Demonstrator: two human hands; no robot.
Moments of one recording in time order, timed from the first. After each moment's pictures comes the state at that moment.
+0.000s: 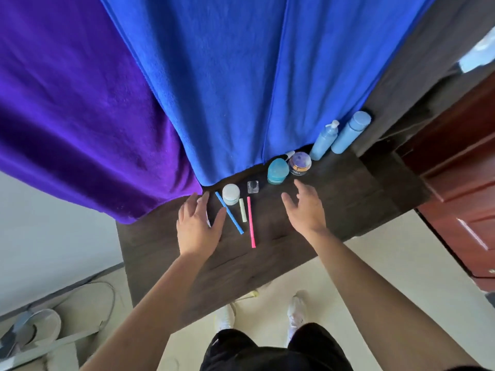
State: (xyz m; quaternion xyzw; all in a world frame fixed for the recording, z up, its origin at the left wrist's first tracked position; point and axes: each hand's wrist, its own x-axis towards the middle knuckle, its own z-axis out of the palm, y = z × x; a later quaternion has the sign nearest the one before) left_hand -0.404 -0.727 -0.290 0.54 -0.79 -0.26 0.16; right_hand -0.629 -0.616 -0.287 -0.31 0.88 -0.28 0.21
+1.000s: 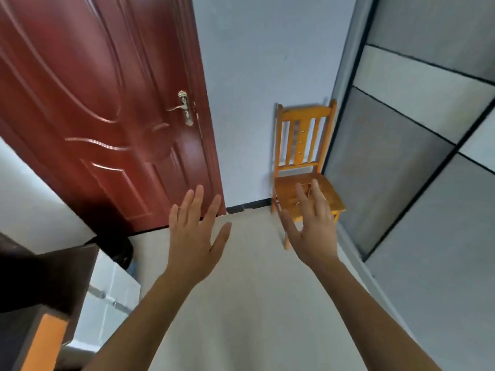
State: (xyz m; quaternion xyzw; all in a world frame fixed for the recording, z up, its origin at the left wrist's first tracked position) left_hand -0.673 -0.033 -0.128 -0.31 -0.91 -0.17 0.20; right_hand -0.585 0.212 -0.159 0.17 0.91 -0.20 -0.31
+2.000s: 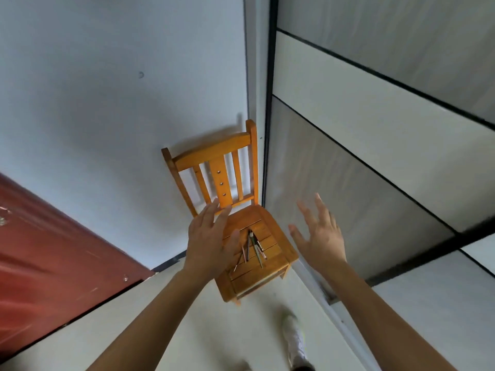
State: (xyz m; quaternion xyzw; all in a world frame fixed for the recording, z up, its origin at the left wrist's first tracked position) left_hand -1.008 0.523 -0.202 -0.40 -0.89 -0.23 -0.03; right_hand -0.841 0.717 -0.230 0.39 0.90 -0.17 -0.11
